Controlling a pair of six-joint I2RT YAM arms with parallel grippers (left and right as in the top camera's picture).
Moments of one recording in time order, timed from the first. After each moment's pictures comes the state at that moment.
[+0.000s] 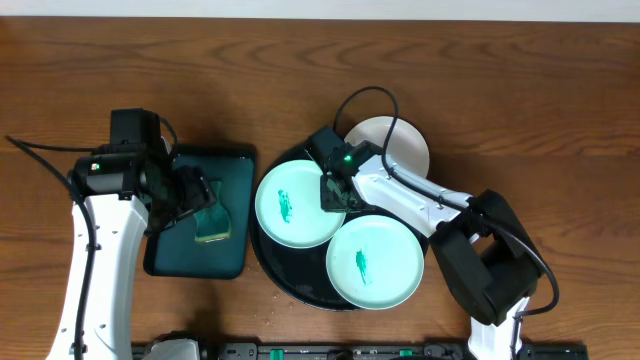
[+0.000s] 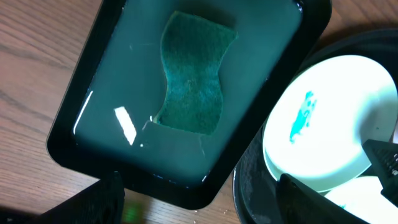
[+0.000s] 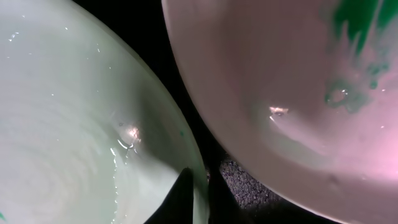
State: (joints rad) left arm 0.08 1.32 1.16 -1.21 0.10 -0.38; right arm 0.70 2.00 1.34 -0.77 0.05 0.70
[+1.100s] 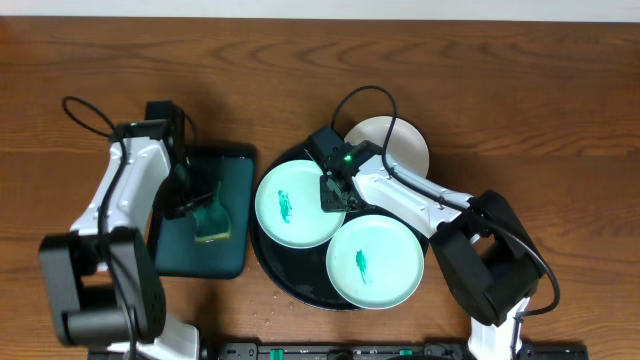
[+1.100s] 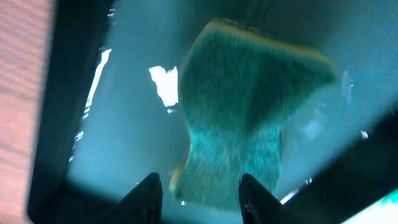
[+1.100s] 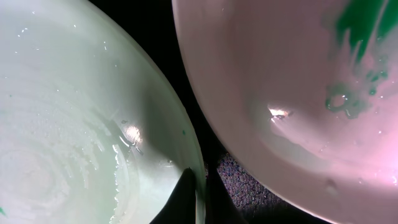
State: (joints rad) left arm 0.08 1.74 1.16 -1.07 0.01 -0.36; right arm 0.70 2.00 1.34 -0.77 0.05 0.66
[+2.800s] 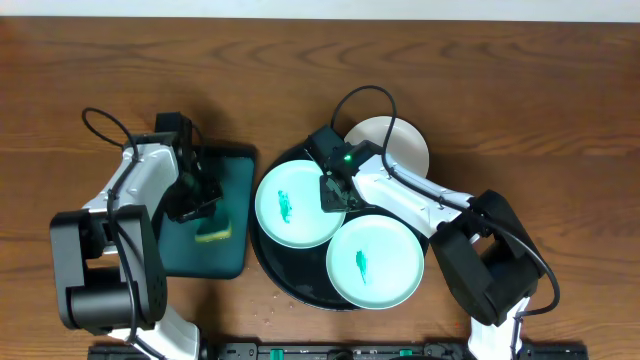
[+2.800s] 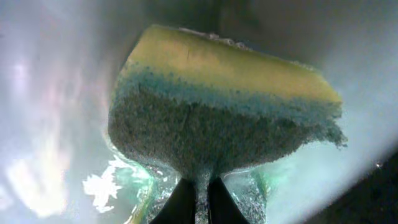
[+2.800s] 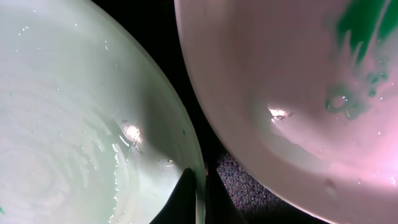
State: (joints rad) left arm 0.08 1.79 1.06 -0.90 0.10 -0.35; right arm 0.70 2.00 1.34 -0.78 0.05 0.65
